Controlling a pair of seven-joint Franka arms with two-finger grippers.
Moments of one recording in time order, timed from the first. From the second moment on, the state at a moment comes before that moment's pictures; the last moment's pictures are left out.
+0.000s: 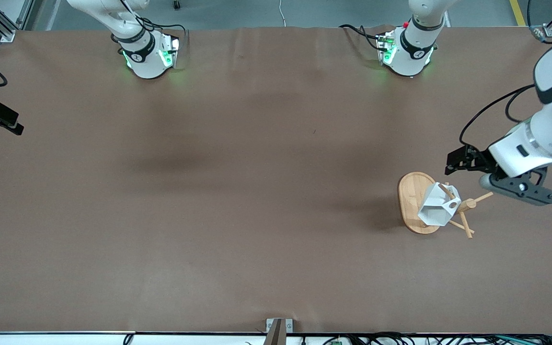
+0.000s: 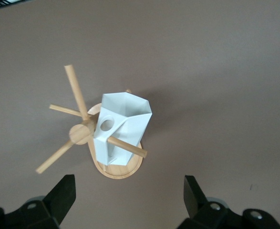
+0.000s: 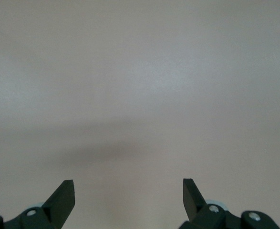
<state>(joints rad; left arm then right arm) 0.58 0.24 -0.78 -1.55 0.08 1.79 0.11 -0.01 0.00 -0.07 -1.52 -0.02 1.55 -0.01</state>
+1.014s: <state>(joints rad) 0.17 0.08 -0.30 -1.44 0.07 1.64 0.03 -0.02 0.01 -0.08 -1.52 -0.02 1.55 -0.01</state>
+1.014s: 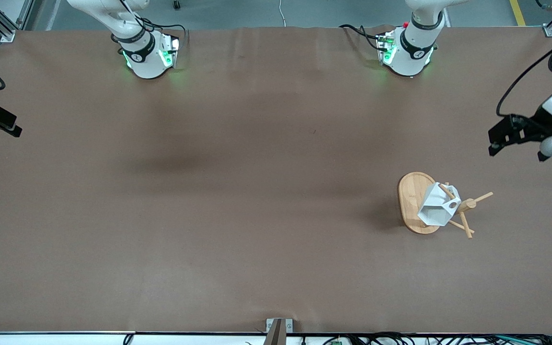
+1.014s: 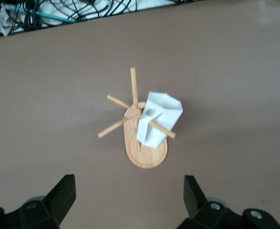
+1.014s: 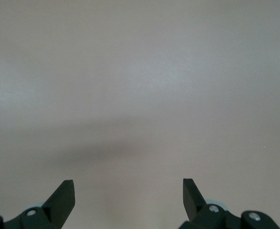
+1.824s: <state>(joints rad) -0.05 -0.15 -0.08 -1.70 0.00 1.60 0.01 -0.02 0.01 -0.08 -1.52 -0.02 1.55 -0.01</state>
